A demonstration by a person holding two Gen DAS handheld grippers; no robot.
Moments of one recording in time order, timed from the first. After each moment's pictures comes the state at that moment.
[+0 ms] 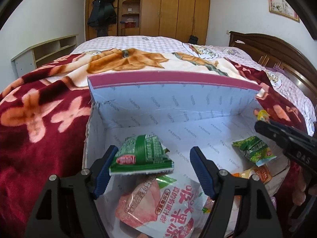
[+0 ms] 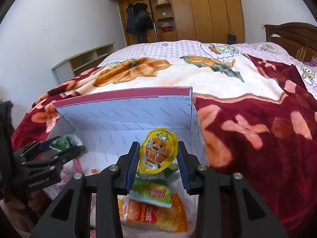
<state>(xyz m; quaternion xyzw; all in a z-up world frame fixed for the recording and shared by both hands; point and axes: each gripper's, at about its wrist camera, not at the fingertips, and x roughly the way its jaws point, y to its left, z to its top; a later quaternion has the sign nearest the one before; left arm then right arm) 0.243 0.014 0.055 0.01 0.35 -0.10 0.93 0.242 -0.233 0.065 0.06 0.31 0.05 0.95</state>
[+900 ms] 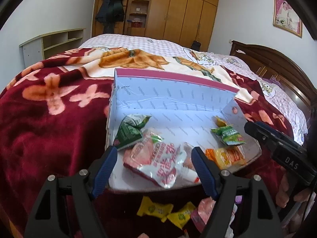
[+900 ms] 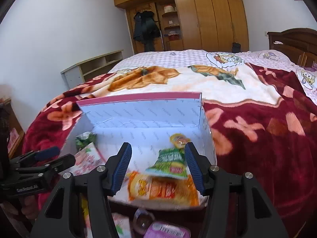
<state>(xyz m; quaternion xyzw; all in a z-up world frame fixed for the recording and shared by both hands) 0.167 0.036 0.083 -0.04 0.35 -0.10 0.93 0.181 -0.216 0.086 0.06 0.28 0.08 0.96</state>
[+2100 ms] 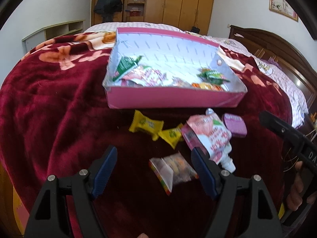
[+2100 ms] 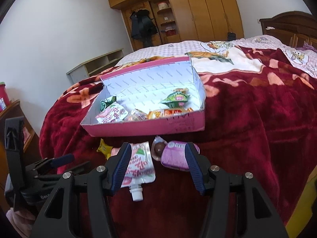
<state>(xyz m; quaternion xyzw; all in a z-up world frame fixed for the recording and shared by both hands) 0.060 0.022 0.033 -0.01 0.39 -0.10 0.92 0.061 -0.215 0.053 0.10 0.29 0.08 0.95</state>
